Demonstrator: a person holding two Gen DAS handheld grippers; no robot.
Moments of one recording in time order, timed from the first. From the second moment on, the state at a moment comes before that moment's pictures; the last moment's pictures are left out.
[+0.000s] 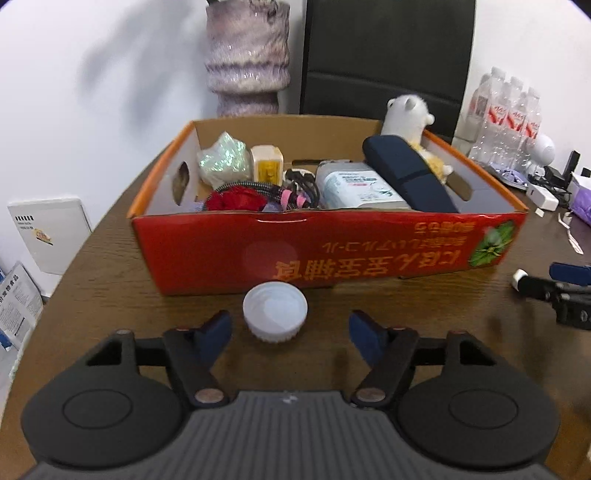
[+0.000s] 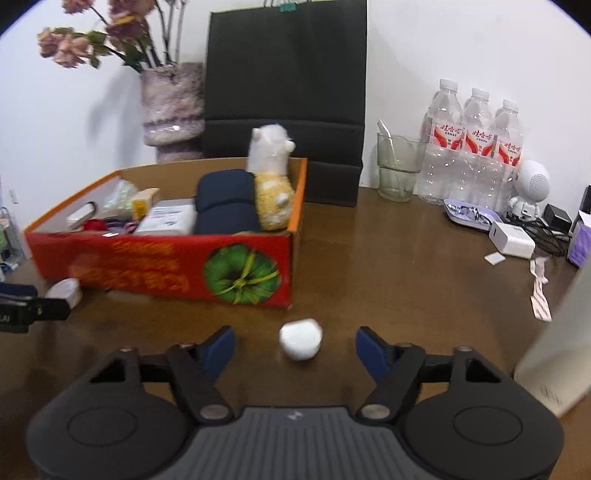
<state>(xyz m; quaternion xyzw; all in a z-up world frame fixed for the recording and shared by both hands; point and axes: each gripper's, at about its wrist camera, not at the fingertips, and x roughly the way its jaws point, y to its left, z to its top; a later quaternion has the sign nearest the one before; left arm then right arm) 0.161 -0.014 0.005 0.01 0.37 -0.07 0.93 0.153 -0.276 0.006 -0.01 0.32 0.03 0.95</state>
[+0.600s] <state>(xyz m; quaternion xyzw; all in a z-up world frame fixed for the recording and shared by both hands) 0.075 -0.018 0.053 -0.05 0.27 -0.13 0.95 0.106 -0.237 0.043 0.03 0.27 0.12 0.95</state>
